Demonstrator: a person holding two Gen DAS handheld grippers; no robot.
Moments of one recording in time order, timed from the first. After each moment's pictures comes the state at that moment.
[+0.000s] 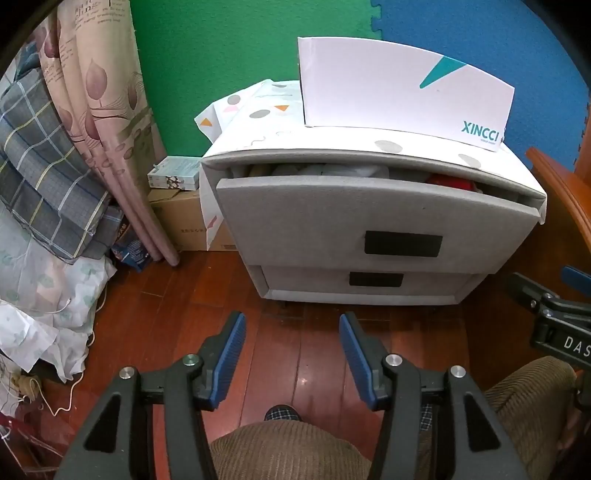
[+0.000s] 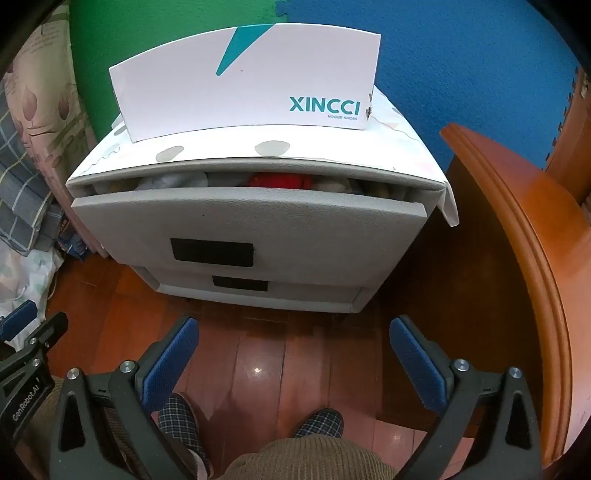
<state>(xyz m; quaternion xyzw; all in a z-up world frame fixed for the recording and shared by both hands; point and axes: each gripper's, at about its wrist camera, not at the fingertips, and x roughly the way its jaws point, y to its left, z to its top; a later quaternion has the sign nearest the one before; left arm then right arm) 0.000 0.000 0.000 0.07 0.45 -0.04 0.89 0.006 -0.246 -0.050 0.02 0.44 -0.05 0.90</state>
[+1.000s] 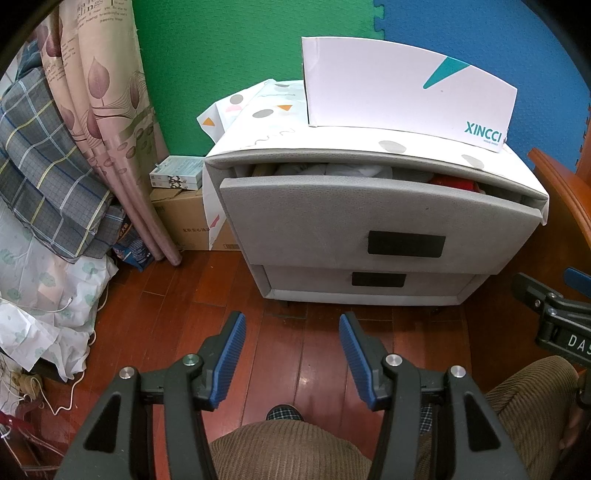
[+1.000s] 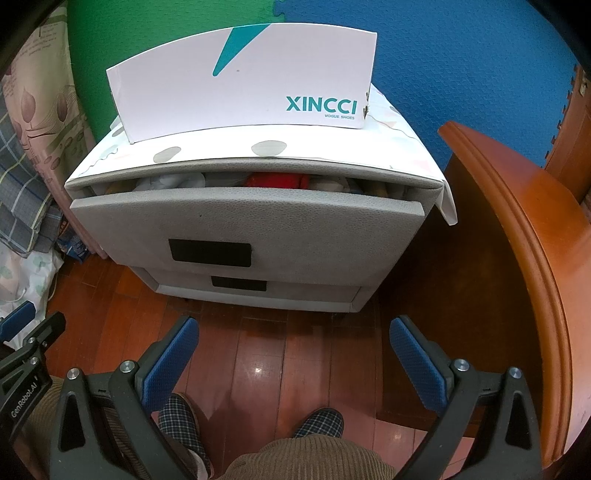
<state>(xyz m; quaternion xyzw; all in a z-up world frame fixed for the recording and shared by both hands) -0.007 0.000 0.001 0.07 0.45 -0.03 0.89 0.005 -0.250 -0.050 0.02 0.44 -0.05 0.90</state>
